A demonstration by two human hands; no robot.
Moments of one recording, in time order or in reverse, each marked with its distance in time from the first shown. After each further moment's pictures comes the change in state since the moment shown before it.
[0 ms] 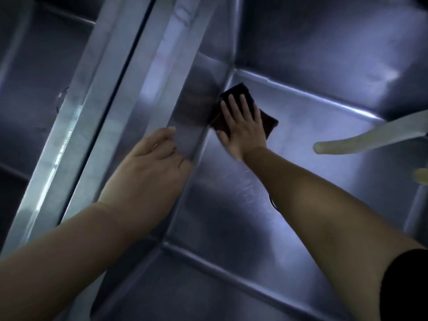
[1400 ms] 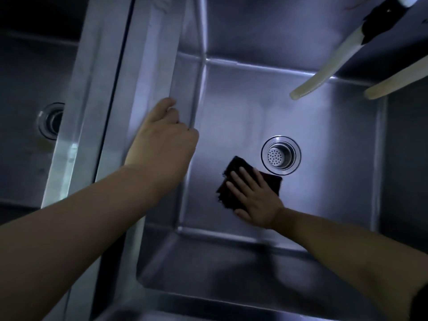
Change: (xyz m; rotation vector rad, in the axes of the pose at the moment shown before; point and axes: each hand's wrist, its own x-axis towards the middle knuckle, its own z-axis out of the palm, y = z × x) left_hand -0.007 -0.001 -0.007 0.015 -0.002 0.100; right_hand -0.230 -0.044 0.060 -0.017 -0.015 -0.239
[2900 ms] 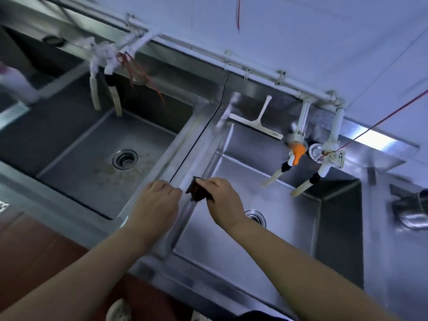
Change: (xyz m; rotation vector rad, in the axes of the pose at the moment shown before) left_hand -0.171 0.006 -0.128 -0.235 0.287 -0.428; right_hand 0.023 -0.124 -0.337 0.443 0.484 0.041
